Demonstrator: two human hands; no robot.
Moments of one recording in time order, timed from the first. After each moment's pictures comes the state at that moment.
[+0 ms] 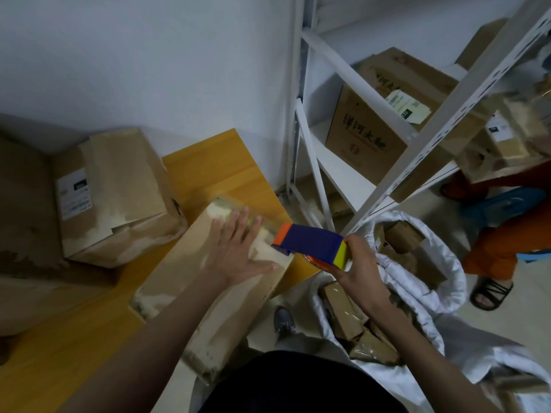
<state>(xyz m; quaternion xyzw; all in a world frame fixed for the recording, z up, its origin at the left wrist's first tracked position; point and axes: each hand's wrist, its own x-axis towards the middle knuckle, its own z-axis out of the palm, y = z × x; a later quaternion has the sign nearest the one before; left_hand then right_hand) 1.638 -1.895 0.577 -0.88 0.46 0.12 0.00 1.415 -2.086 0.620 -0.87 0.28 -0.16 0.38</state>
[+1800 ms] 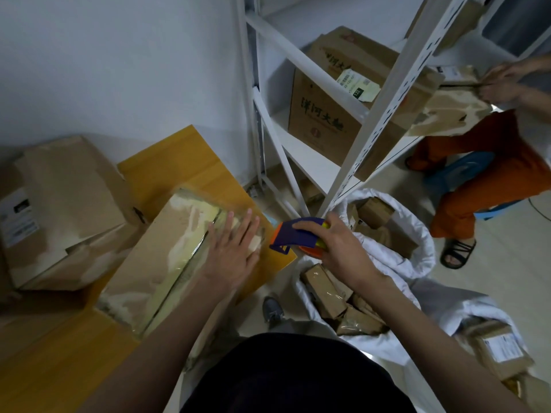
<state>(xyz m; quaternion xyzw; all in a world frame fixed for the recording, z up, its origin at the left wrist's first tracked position) 1.598 -1.923 0.568 -0.85 0.53 0.05 0.04 1.411 -2.106 0.651 -0.94 0.20 -0.10 0.25</state>
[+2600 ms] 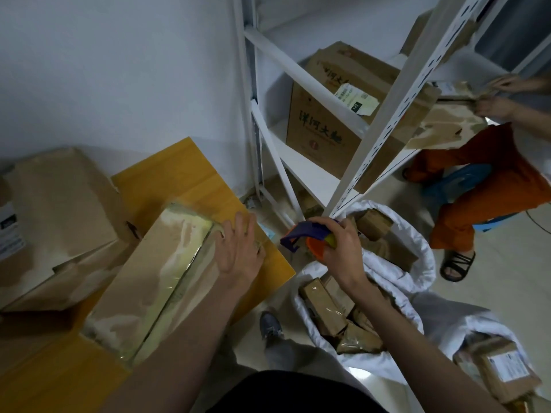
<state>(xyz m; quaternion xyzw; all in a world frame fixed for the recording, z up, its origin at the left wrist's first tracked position) 1.597 -1.986 0.597 -0.91 0.41 0.03 0.06 1.432 -2.122 0.621 -0.84 0.40 -0.16 0.34</state>
